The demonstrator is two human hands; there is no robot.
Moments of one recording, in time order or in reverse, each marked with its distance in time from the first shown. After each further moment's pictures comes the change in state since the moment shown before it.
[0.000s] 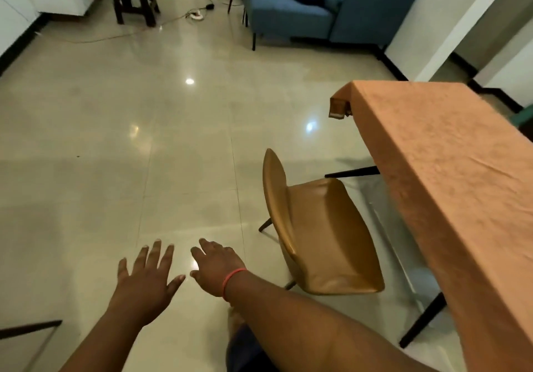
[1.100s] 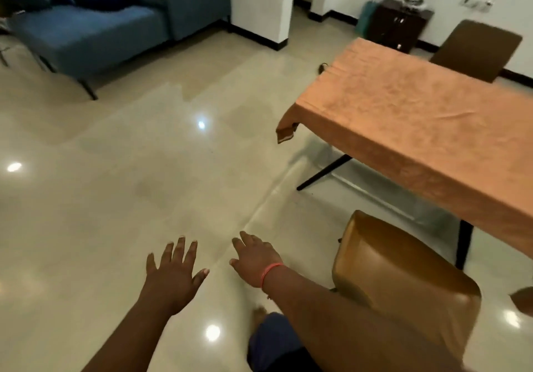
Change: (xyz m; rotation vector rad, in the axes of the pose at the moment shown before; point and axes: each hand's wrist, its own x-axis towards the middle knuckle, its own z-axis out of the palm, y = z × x) left_hand 0.719 0.017 -0.289 0.275 -0.056 0.777; right_hand 0.458 0.275 -0.291 0.384 0.187 0.837
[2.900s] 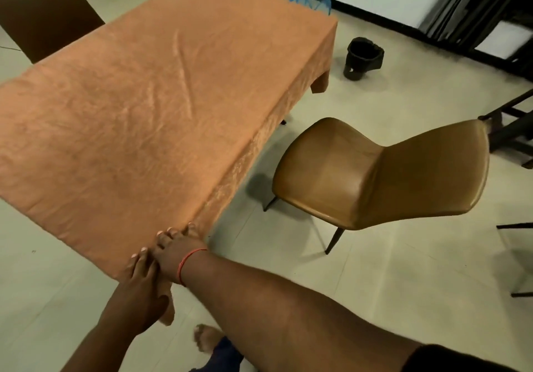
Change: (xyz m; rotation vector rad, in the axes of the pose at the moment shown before) left_hand 0.706 0.295 -0.248 0.615 -0.207 1.422; right_hand 0.375 0.326 -0.304 0.533 0.216 1.070
